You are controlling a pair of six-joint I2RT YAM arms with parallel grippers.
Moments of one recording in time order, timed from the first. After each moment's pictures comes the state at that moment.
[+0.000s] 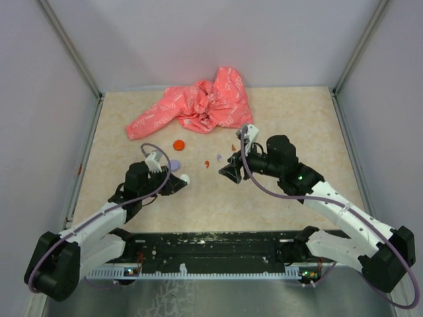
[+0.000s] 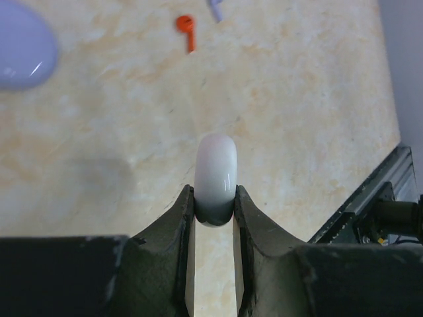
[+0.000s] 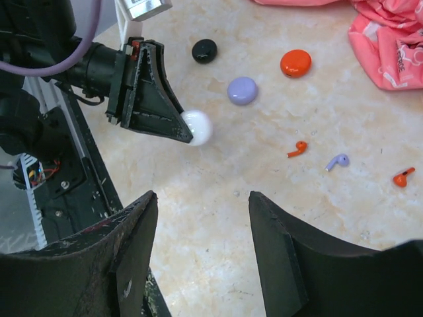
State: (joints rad) left arm -0.44 0.98 0.32 0.24 0.36 -0.60; right arm 0.68 1.01 0.85 -0.15 -0.41 0.11
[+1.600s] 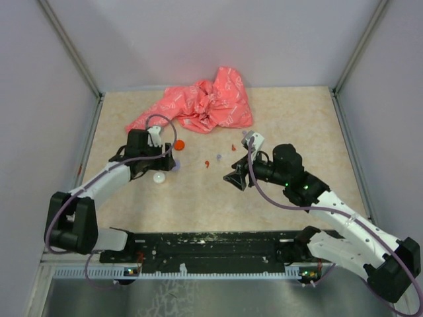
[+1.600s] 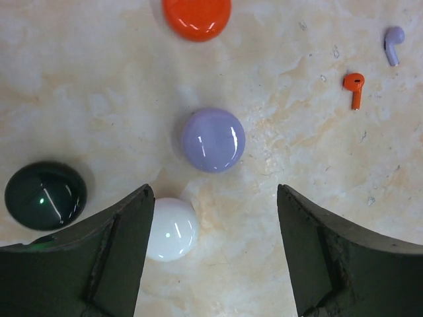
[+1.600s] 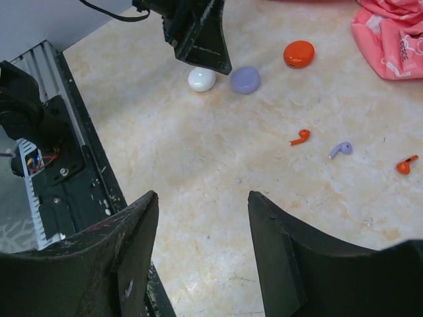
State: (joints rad) left arm -0.23 1.32 0.75 -0.19 0.18 -0.14; right arm 0.68 0.88 0.73 -0.13 -0.42 0.10
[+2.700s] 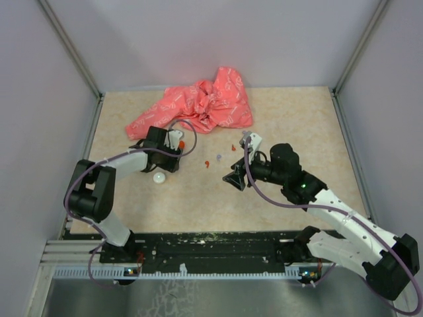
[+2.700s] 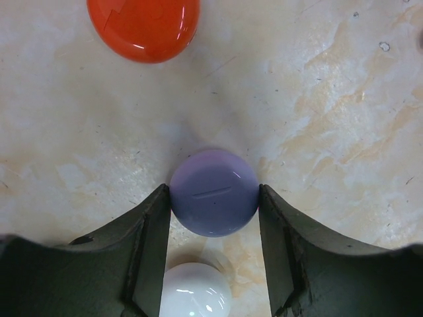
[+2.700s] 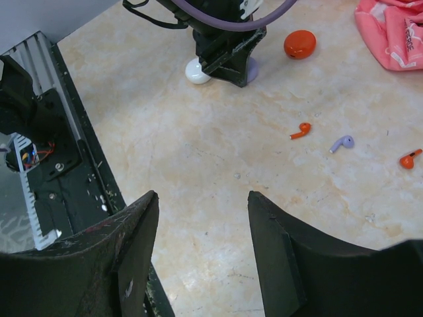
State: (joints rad) left arm -0.33 1.67 0.91 -0.20 0.11 0.16; right arm 0.68 0.91 0.73 -0.13 -0.42 0.09
